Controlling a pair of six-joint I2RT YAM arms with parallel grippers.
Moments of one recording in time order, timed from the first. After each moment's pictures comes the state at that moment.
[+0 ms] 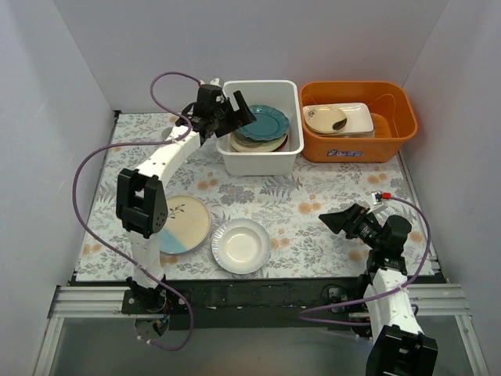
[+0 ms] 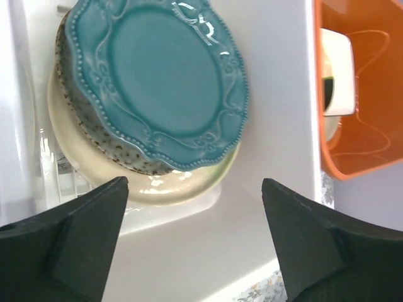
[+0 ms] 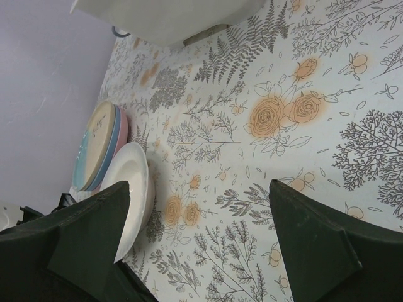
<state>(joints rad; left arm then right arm) -0.40 2.00 1.80 -0.34 0.15 -0.67 -0.24 0.61 0.04 0.28 -0.90 0.66</state>
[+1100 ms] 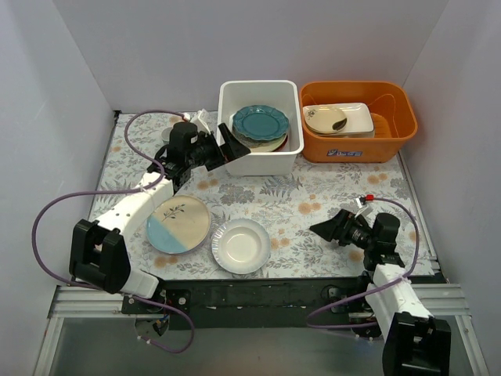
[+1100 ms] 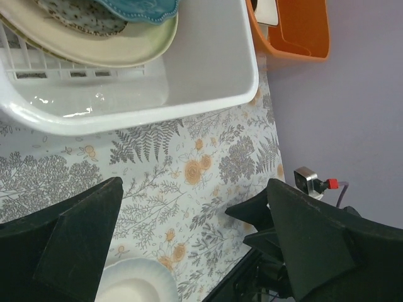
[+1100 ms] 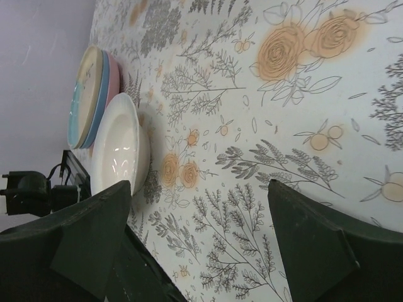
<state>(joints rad) -0.40 1.45 1.14 -0.08 0.36 -0.76 -0.14 0.71 0.04 0.19 -0.90 0.56</state>
